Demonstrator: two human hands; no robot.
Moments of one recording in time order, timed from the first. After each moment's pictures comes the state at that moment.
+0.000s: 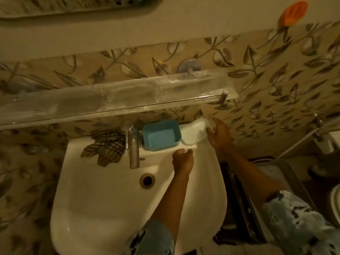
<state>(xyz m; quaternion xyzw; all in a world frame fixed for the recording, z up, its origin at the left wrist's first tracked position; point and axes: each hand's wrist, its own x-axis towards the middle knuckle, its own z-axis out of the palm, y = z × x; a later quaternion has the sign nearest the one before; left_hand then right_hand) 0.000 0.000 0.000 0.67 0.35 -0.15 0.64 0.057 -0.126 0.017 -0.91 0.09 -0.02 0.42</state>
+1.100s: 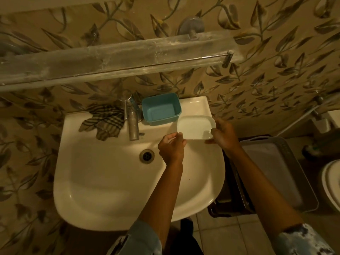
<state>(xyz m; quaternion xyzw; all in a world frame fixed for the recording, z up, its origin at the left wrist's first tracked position) -0.051 0.024 0.008 0.57 0.39 0.00 0.73 -0.022 -0.124 0.006 -0.77 0.17 0.08 0.61</state>
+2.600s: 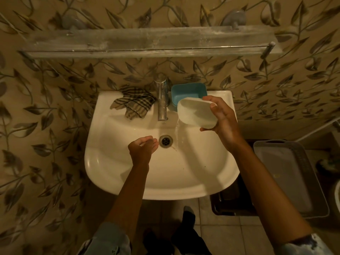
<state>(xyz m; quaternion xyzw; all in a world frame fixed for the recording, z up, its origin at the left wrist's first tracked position) -0.128 0.177 0.020 0.58 0.39 0.04 0.71 -0.066 -0.035 0.086 -0.72 -0.03 0.07 0.69</state>
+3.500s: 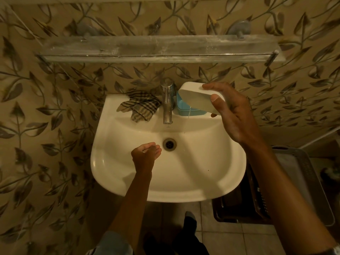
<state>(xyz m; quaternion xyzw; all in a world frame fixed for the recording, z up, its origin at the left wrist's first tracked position) -0.141 0.181 0.014 0.58 0.41 0.05 0.71 -0.072 -0.031 0.150 -0.80 -0.24 -0.08 0.54</state>
